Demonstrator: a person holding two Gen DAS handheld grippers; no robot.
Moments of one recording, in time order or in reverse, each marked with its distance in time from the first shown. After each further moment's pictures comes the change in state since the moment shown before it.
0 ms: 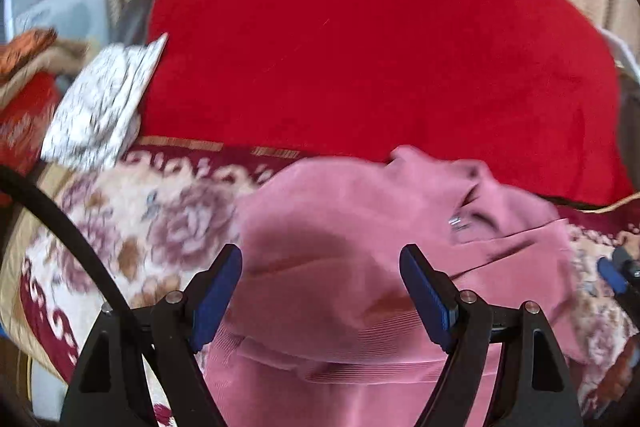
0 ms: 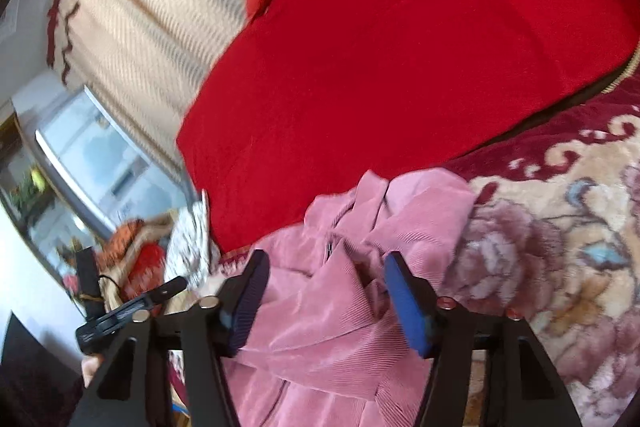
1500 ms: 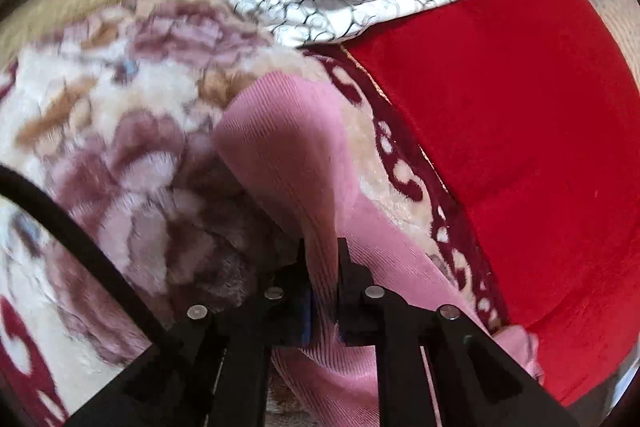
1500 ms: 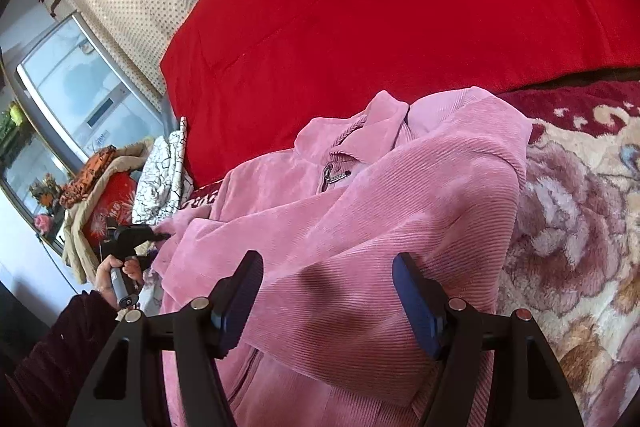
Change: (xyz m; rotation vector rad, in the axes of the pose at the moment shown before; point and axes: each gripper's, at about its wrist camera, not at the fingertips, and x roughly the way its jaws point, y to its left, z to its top) left arm 0.113 0.277 0.012 -0.732 0.114 0.016; right arm 0.059 0.017 -0.040 -0.097 0.160 -0.064
